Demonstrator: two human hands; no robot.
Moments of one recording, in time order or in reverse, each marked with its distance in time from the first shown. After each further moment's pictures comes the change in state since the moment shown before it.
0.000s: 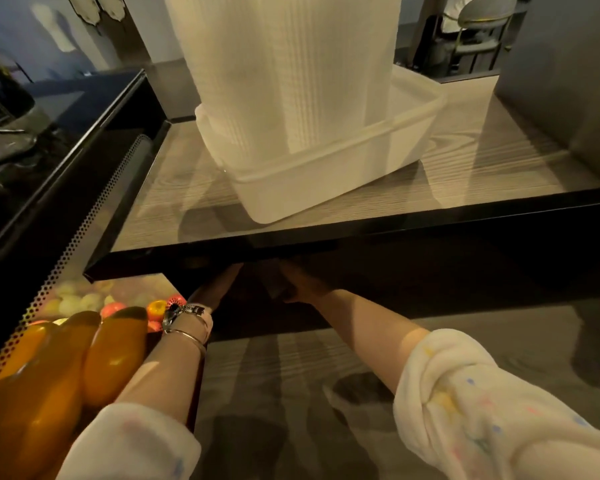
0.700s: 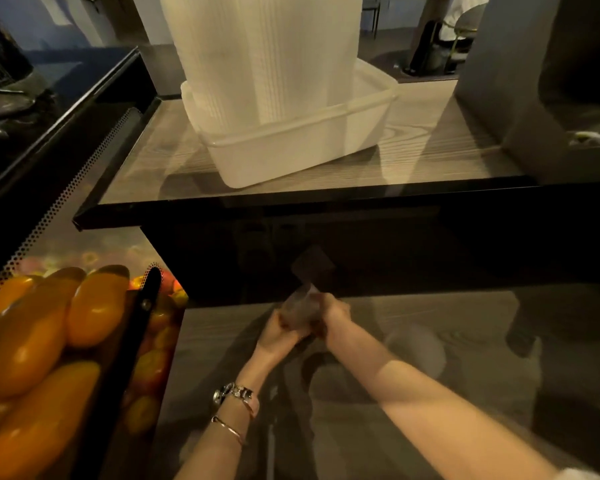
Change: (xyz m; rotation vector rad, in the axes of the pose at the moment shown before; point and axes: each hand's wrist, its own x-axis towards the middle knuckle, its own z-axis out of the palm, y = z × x) left_hand -0.094 -0.081 0.133 0.225 -0.119 0.252; right_hand -0.066 0.080 -0.058 0.353 0.461 0.161
